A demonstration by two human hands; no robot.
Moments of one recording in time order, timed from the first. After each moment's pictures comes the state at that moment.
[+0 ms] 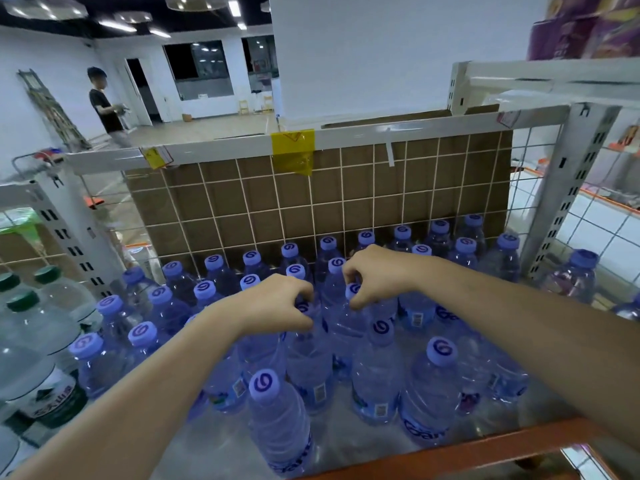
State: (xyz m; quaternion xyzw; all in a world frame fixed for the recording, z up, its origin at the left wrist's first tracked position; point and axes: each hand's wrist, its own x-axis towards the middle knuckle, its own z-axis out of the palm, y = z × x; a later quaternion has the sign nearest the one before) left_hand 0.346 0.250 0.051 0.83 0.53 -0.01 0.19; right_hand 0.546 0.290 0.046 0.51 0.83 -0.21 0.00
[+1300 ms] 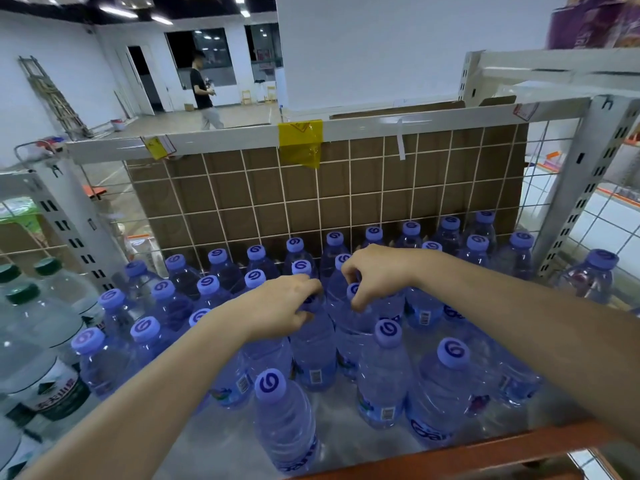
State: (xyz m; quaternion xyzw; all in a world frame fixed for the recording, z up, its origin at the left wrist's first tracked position) left_hand 0.339 0.258 0.033 0.87 0.49 -0.02 0.10; right_hand 0.535 0.298 0.046 0.50 0.83 -0.24 0.05
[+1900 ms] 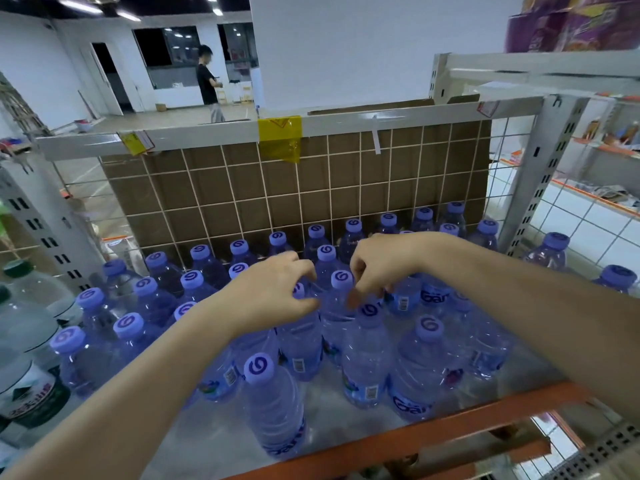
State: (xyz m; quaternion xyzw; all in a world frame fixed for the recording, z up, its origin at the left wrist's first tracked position) left_hand 0.348 0.239 0.046 0.88 0.47 0.07 0.07; right_hand 0.553 0.262 0.072 0.55 0.79 -0.26 0.09
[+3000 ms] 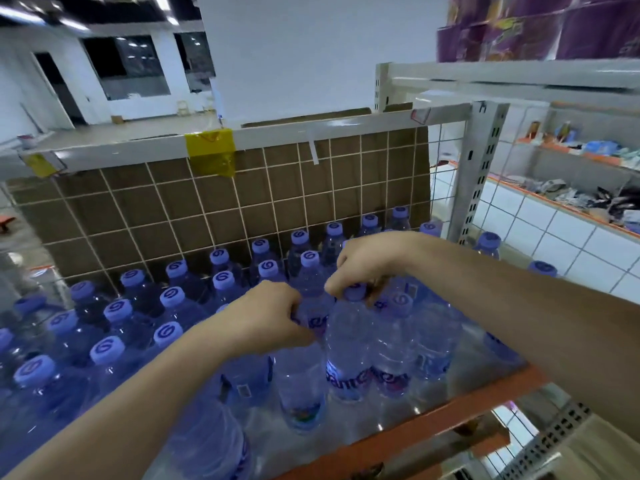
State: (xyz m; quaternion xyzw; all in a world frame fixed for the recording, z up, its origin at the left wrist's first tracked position) left_hand 0.423 0.238 0.037 0.85 0.49 0.03 0.17; right_hand 0.611 0.254 0.076 0.66 0.66 -0.37 -0.02
